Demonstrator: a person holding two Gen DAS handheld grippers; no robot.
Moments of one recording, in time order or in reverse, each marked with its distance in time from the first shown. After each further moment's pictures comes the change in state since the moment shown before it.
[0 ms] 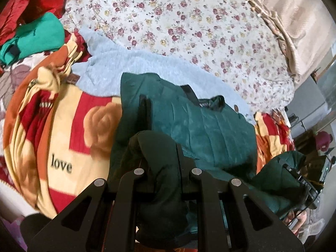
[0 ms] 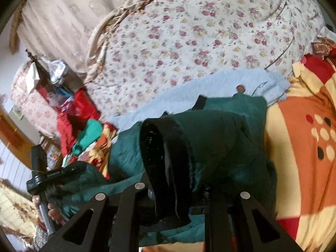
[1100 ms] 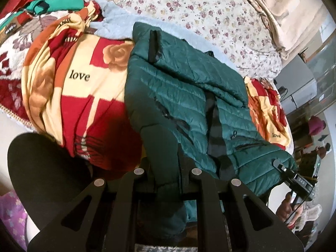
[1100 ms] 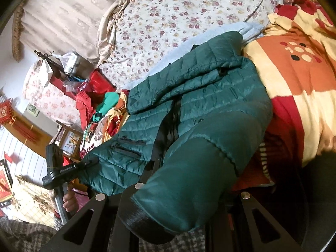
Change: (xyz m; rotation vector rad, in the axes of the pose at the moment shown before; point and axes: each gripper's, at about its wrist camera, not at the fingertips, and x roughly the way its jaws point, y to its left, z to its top) left arm -0.076 0.027 -0.172 0.027 0.069 -0.059; right arm -0.101 -0.010 -0.177 0.086 0.106 0.145
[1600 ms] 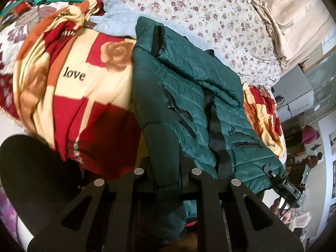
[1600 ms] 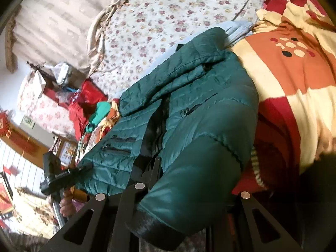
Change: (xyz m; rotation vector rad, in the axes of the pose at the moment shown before) left arm 0.009 0.009 0.013 -0.068 0.024 -0.049; right arm -0.004 -0.022 -0.007 0.058 -0.012 -0.019
